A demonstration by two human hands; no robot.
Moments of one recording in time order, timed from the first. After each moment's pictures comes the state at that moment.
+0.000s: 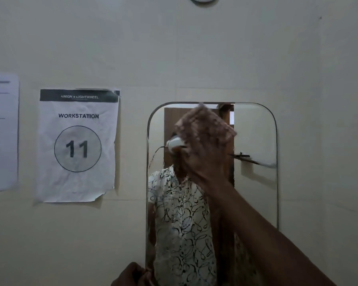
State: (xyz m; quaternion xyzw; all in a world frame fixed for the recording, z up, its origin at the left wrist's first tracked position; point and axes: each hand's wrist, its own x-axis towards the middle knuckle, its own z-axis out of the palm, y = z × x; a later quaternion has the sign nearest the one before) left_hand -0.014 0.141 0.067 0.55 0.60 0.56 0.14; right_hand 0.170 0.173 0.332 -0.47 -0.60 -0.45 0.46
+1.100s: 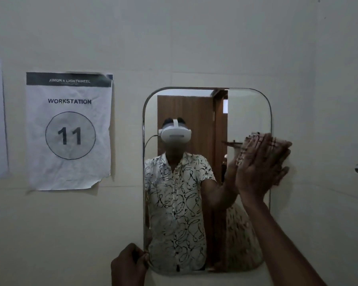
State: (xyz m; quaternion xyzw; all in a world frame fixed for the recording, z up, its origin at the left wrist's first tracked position) left_hand -0.018 0.119 0.085 0.57 0.62 0.52 0.16; right_hand 0.270 0.156 0.259 -0.65 -0.34 -0.26 0.63
